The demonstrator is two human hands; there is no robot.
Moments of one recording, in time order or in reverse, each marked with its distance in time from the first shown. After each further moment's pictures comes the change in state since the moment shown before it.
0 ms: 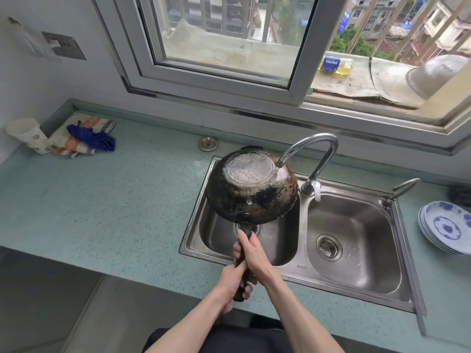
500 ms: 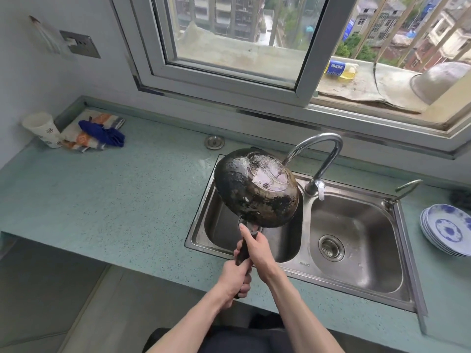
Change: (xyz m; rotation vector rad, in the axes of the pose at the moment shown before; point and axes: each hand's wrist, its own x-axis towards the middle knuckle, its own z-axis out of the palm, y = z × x) left_hand -0.018 -0.001 -0.008 0.093 0.005 0.018; right_hand -0.028 -0.022 0.014 -0.001 0.082 0.033
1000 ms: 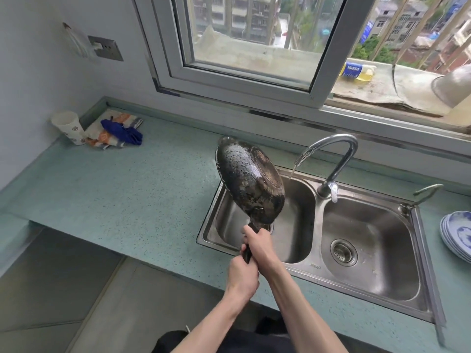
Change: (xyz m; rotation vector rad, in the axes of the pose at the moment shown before) left_hand -0.029 0.011 0.009 0.138 0.308 0.177; right_hand -0.006 -0.015 0.030 -0.055 0.052 0.035
